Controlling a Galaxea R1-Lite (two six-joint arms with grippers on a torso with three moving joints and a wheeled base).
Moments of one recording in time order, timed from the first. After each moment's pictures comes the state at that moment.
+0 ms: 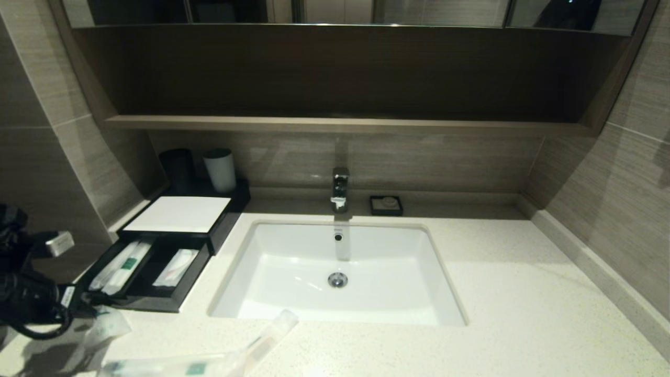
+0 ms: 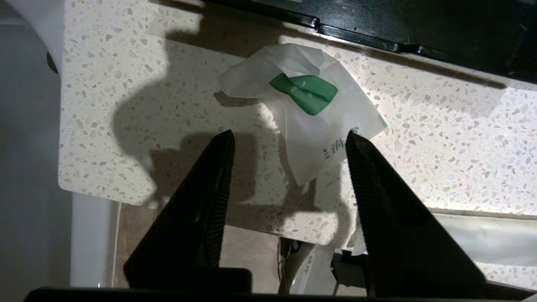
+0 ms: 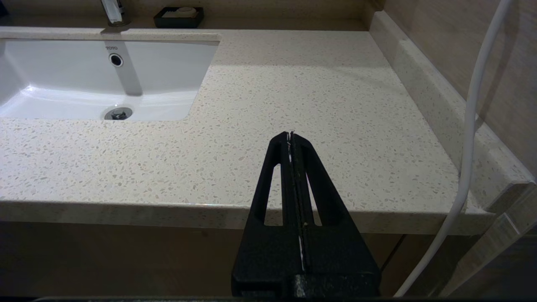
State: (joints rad) left arm 0.43 1.65 -0.86 0.32 -0.13 0.27; right arm 0.00 0.00 0.00 0.00 0.00 0.00
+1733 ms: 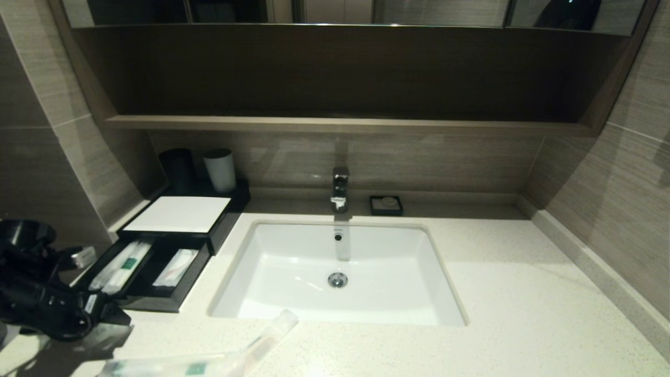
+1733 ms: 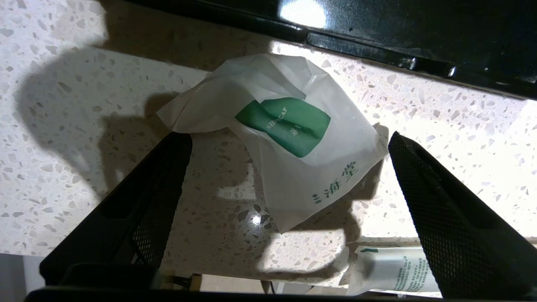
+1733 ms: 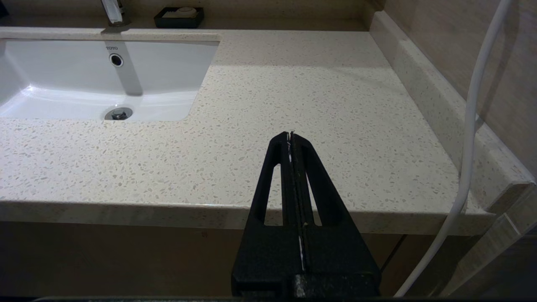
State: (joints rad) left arm 0.42 1.81 -0.86 0.27 -0.21 0.26; right arm 0.00 0.00 0.00 0.00 0.00 0.00
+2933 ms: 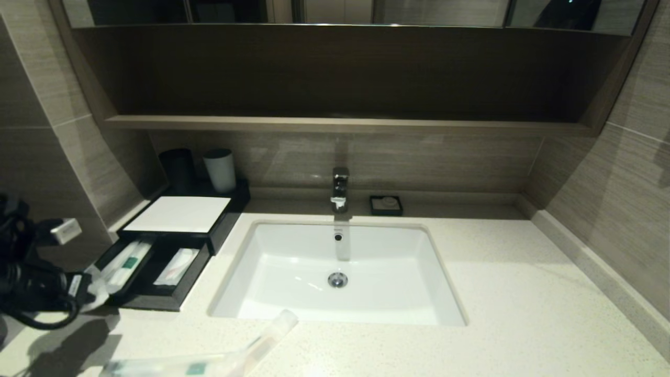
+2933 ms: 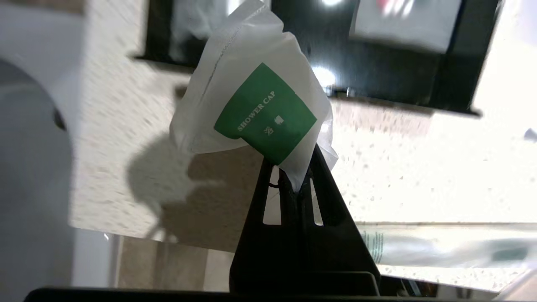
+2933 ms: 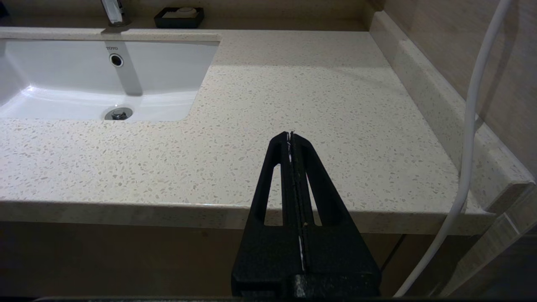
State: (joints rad) left arm 0.40 1.61 -0.87 0.27 -0.20 0.28; right arm 0.00 0.00 0.00 0.00 0.00 0.00
